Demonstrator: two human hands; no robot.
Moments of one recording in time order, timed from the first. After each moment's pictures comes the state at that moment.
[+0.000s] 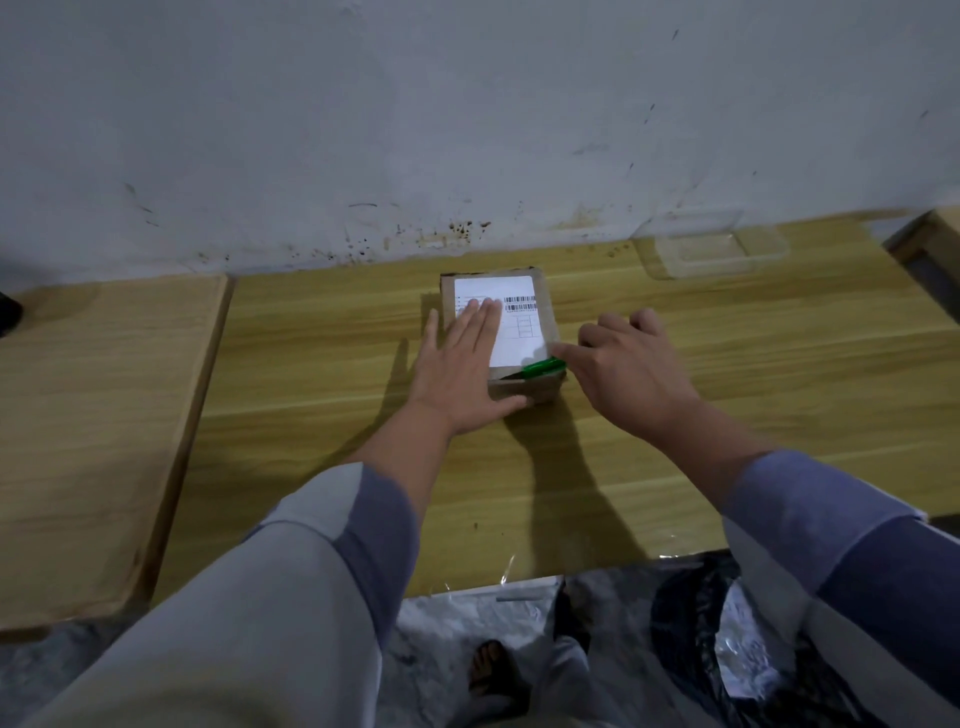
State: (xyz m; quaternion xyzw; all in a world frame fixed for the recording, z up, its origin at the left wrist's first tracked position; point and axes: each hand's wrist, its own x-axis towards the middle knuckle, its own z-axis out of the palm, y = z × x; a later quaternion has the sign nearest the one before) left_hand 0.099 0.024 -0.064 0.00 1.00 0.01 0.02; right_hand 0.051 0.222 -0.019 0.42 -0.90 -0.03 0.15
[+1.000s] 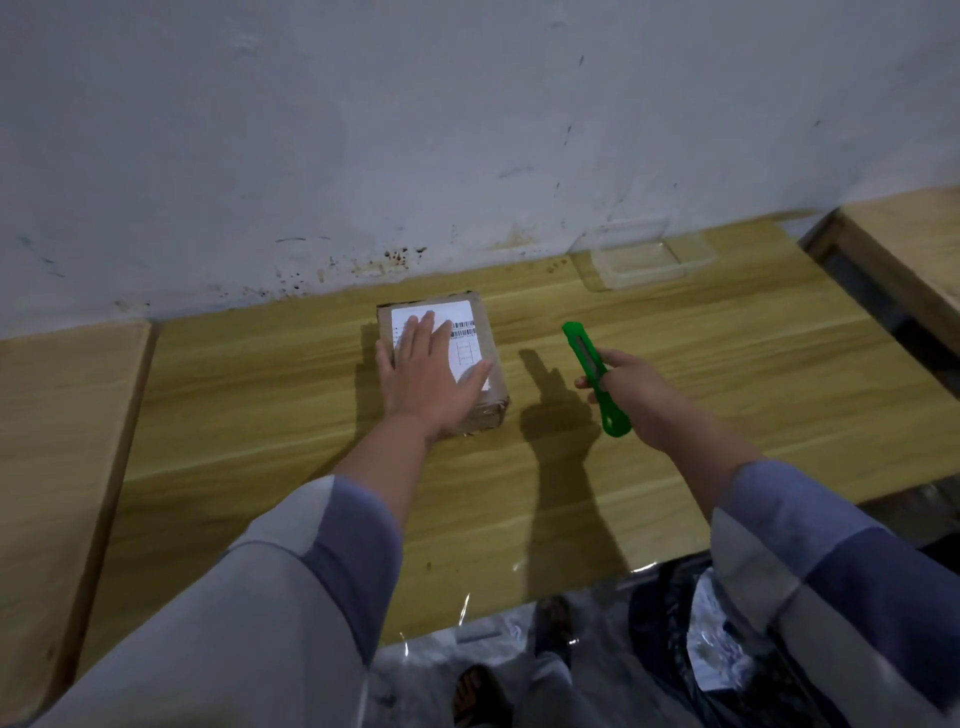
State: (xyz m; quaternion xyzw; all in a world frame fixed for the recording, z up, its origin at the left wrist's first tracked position) left_hand 0.061 0.050 -0.062 -0.13 0.98 0.15 0.02; right_hand 0.016 0.270 -0.032 -0.13 -0.81 0.52 -0.24
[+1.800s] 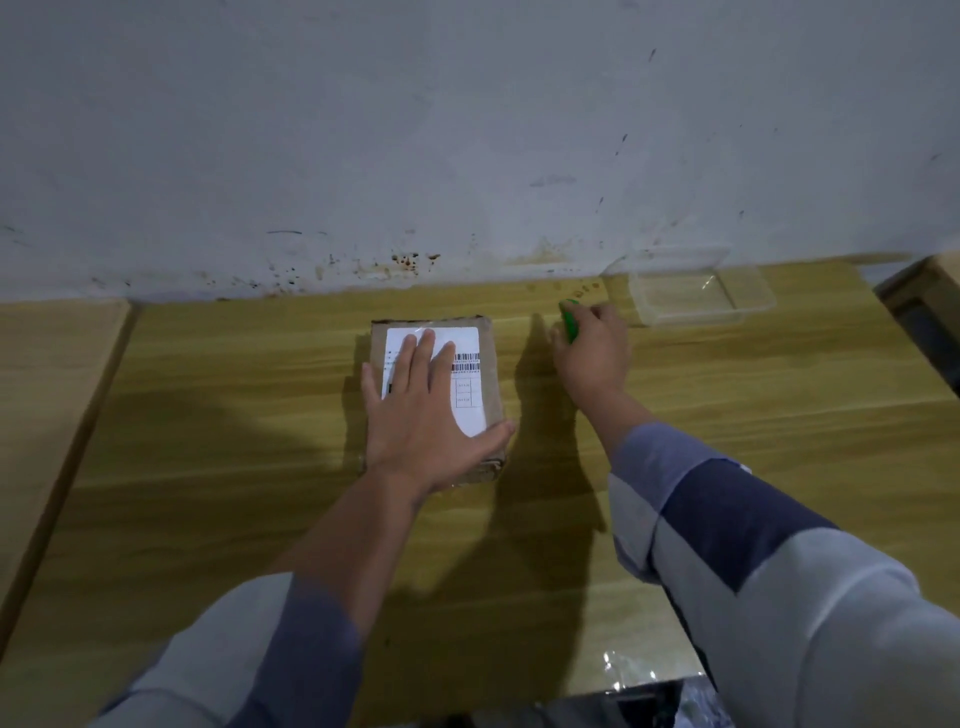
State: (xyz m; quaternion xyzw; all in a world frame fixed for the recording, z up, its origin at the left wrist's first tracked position) left_hand 0.049 0.057 -0.069 -0.15 0.98 0.09 0.00; right_hand -0.100 0.201 -0.088 0.06 -0.96 0.27 0.00
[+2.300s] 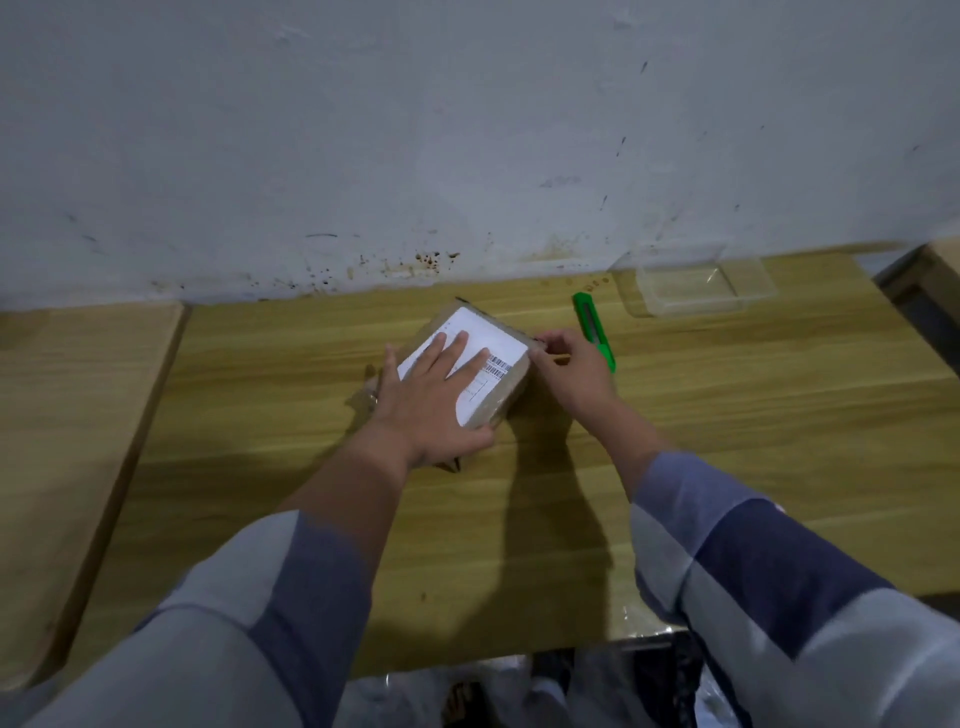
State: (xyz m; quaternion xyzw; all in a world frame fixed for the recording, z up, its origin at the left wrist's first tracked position) left_hand 0.069 0.032 -0.049 -0.02 0.99 0.05 0.11; right_hand -0.031 0.195 -0.071 0.06 -0.87 0.48 -0.11
